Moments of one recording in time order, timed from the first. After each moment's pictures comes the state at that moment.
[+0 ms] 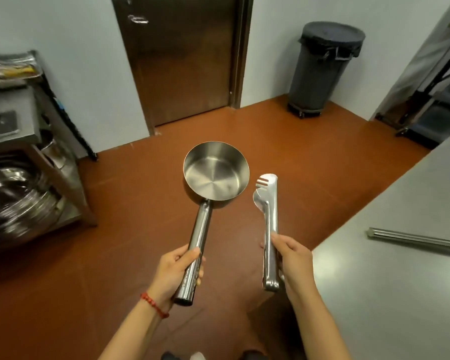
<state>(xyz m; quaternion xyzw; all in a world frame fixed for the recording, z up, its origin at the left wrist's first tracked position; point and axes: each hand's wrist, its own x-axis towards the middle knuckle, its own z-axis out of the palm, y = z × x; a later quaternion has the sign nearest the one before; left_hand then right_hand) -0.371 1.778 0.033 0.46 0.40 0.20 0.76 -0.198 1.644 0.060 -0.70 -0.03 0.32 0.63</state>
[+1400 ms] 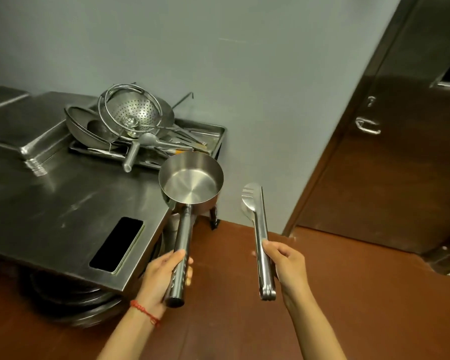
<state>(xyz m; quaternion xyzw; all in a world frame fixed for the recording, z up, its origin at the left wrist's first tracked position) -0.353 2.573 0.085 0.20 0.54 0.55 0.60 -0.132 2.614 0.099 -0.61 -0.39 0.53 0.44</state>
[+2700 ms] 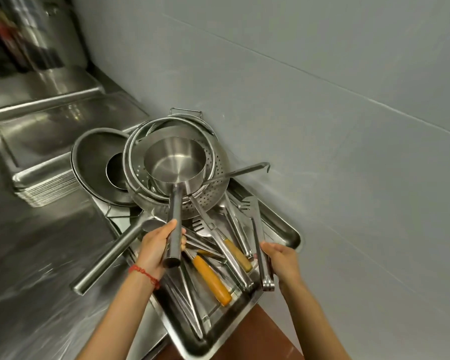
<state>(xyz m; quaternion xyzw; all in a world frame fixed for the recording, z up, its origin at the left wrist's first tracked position) -0.514 3.069 0.072 -0.04 0.56 0.71 0.42 -0.318 3.218 0.048 -0.55 -0.52 0.62 0.20</state>
